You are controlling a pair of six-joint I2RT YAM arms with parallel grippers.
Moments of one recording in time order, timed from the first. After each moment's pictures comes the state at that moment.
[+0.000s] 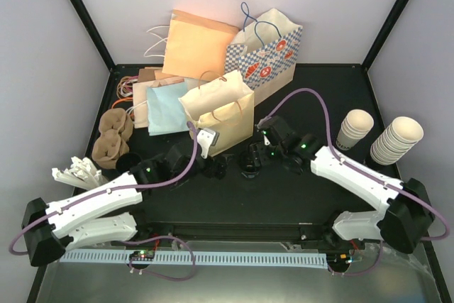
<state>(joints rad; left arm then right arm) -1.00 0.97 0.75 -0.32 -0.22 -0.43 0.78 1.25 0.95 -0.64 0.08 0.40</state>
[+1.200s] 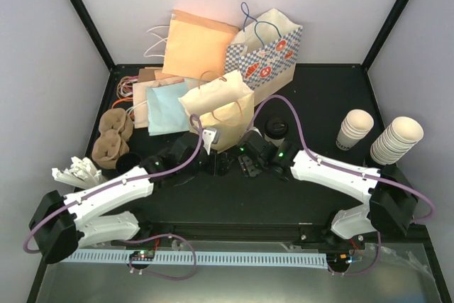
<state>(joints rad) -0.84 1.08 0.67 -0.19 0.06 -0.58 0.98 1.40 0.98 -0.64 0.29 0.42</state>
